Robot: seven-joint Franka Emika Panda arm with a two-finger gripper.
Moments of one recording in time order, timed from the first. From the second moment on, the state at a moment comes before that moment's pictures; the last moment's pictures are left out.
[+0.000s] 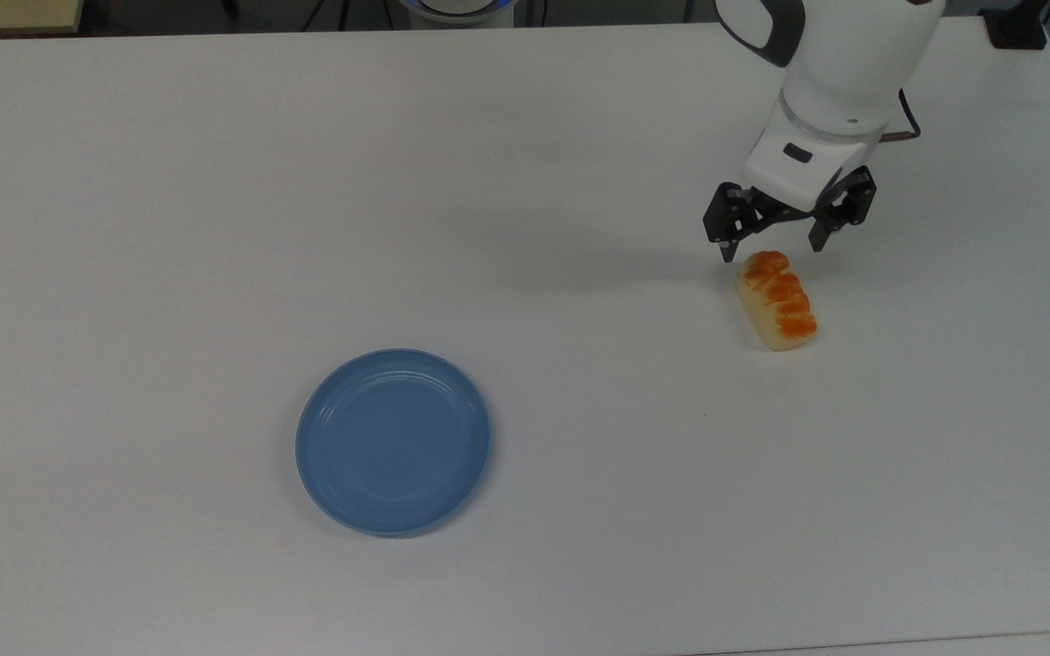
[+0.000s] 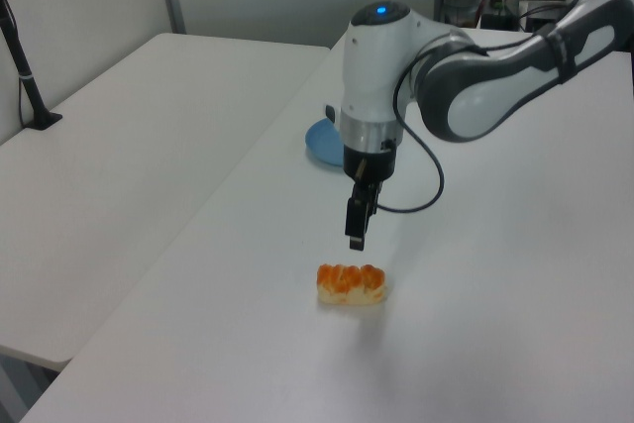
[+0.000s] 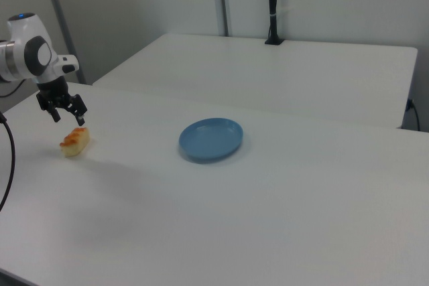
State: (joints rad) arm 0.52 0.51 0.03 -1.45 -0.05 2.06 0.41
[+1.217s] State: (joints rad) arm 0.56 0.63 0.04 -1.44 -0.09 2.10 0.42
